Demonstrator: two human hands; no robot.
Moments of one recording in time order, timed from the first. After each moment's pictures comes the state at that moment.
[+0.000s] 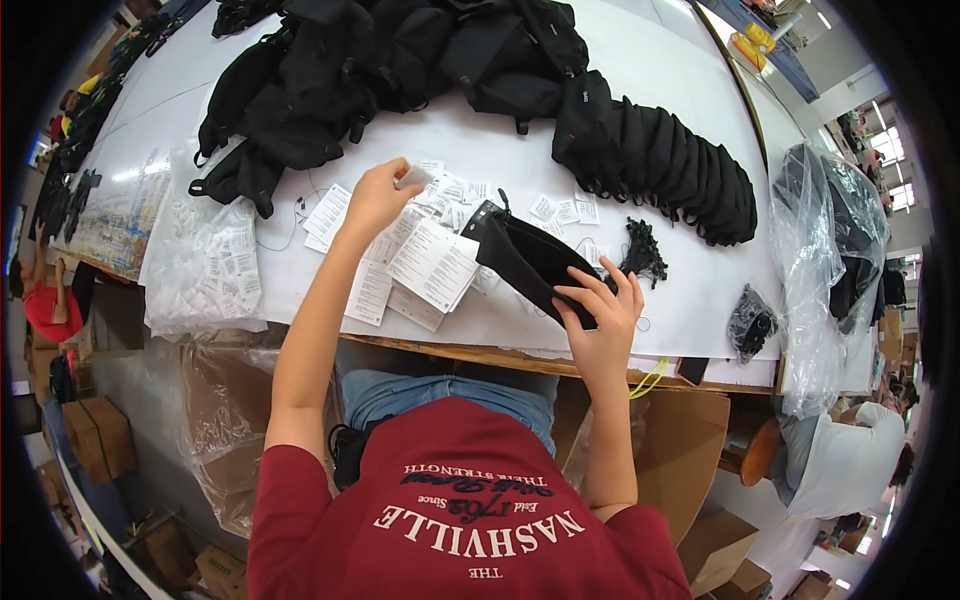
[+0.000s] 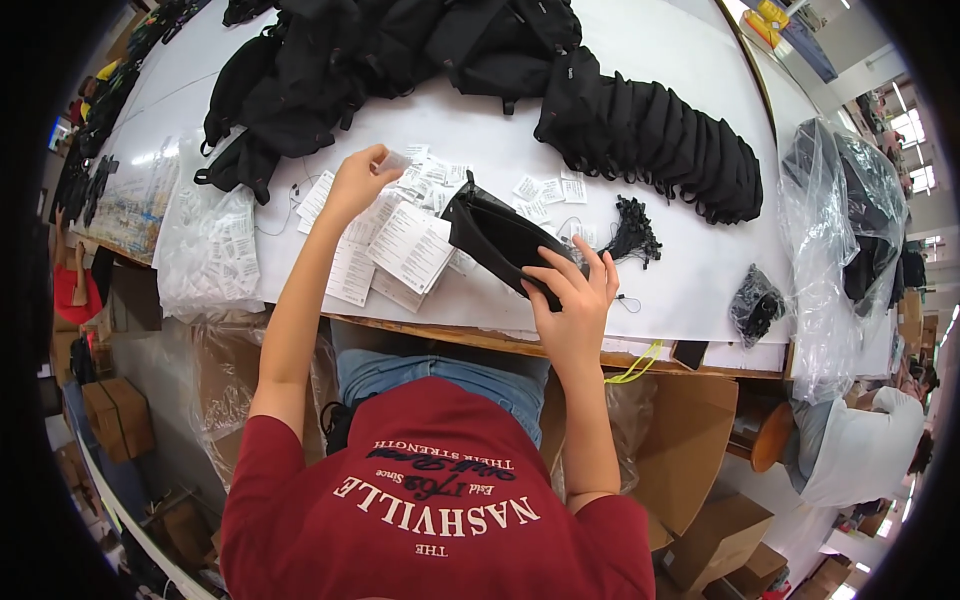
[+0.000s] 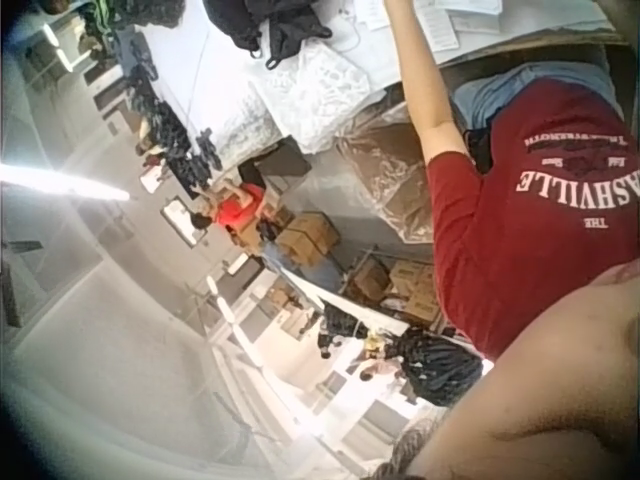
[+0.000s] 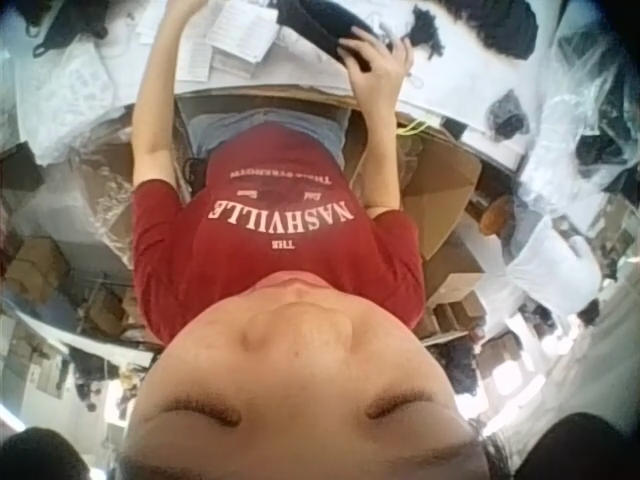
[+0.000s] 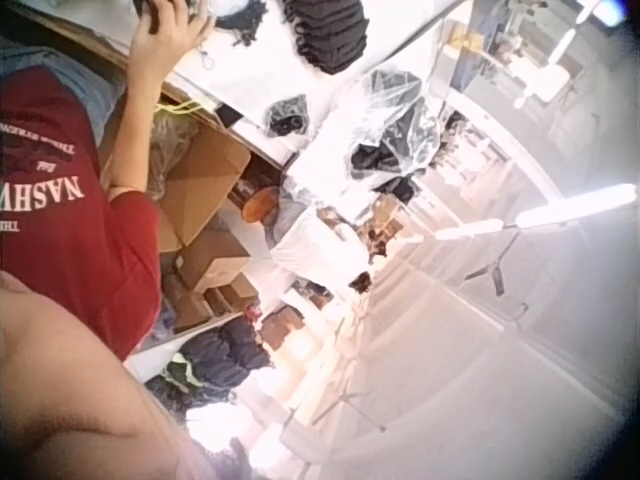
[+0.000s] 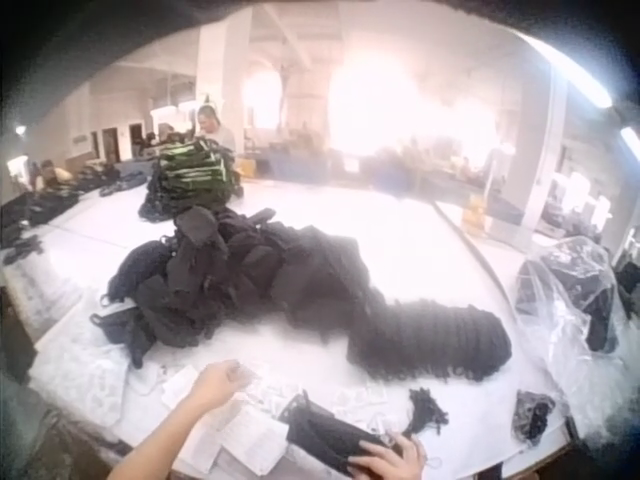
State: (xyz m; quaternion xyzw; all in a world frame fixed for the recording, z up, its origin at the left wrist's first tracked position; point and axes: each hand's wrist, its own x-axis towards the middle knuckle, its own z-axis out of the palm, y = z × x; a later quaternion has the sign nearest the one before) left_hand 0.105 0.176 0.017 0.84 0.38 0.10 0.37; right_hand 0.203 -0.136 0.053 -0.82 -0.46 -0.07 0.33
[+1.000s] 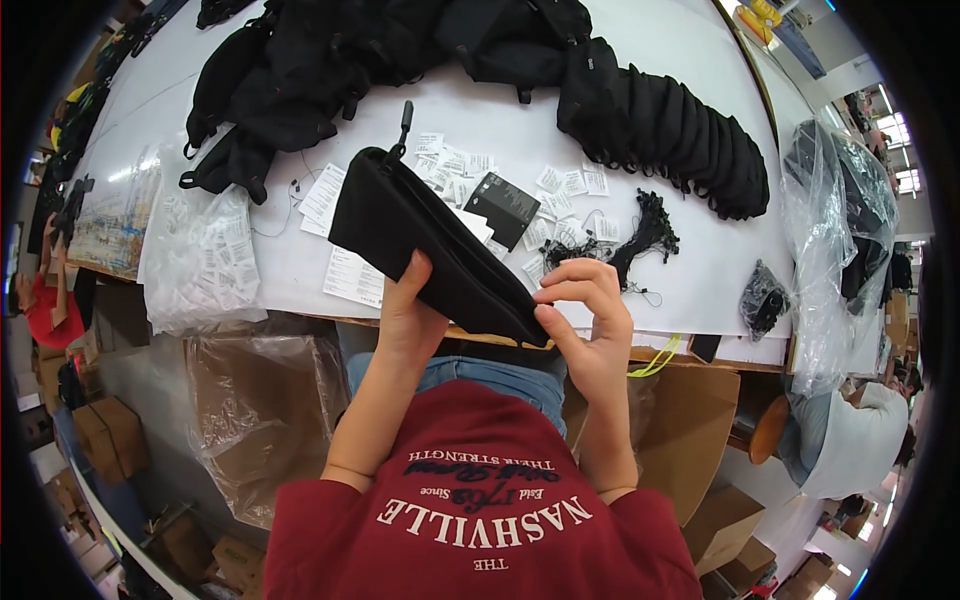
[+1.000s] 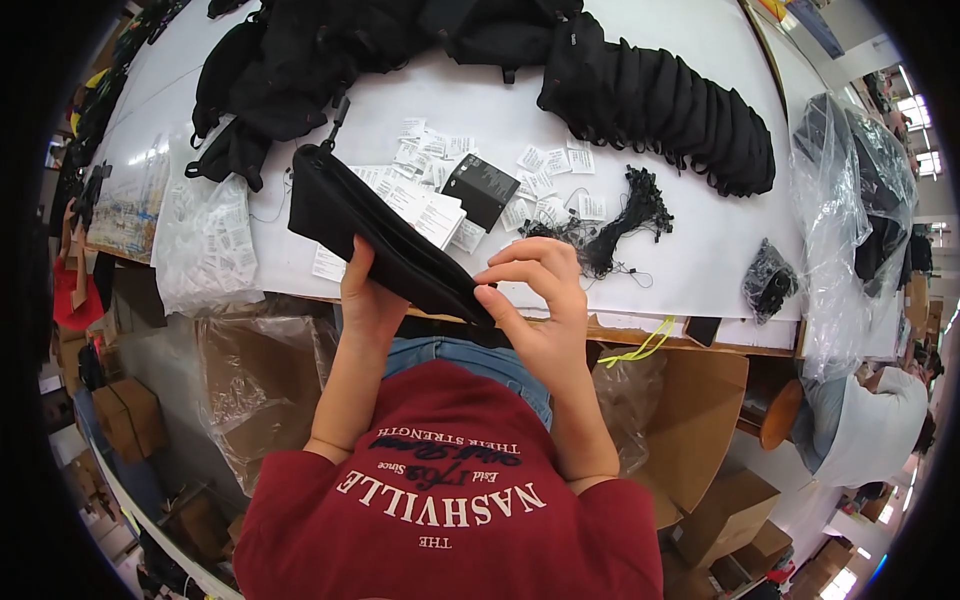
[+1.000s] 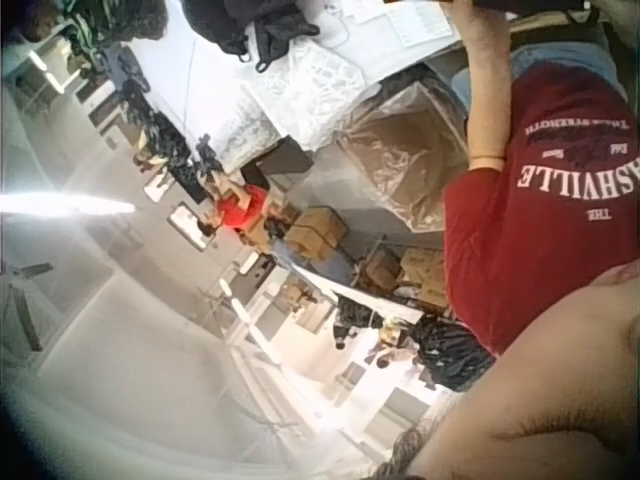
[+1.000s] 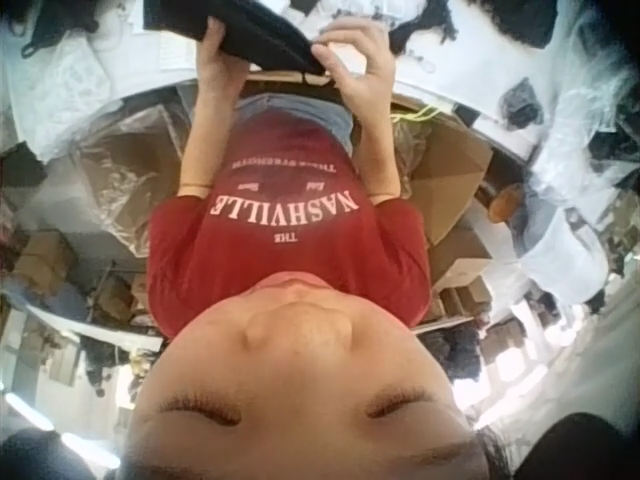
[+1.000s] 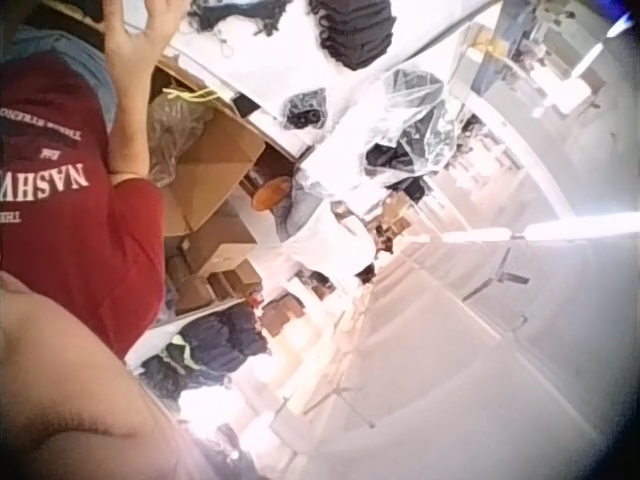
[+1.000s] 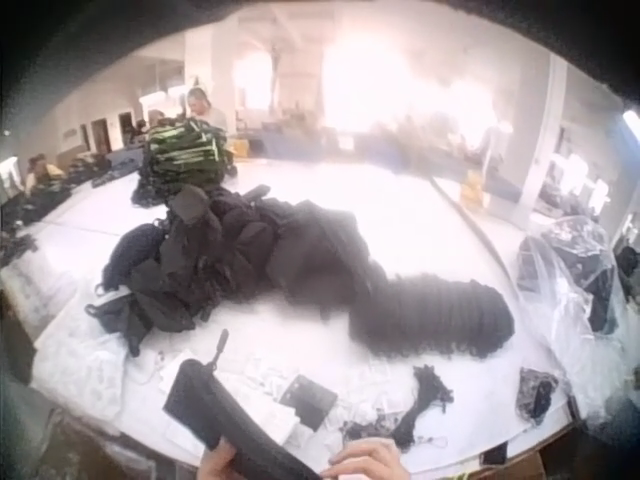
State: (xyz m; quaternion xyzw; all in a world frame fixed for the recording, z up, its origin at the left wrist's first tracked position) left_hand 0.041 0.020 0.029 0.25 0.19 0.33 0.89; right_hand 0.171 -0.124 0.085 -0.70 -0.43 0.11 0.56
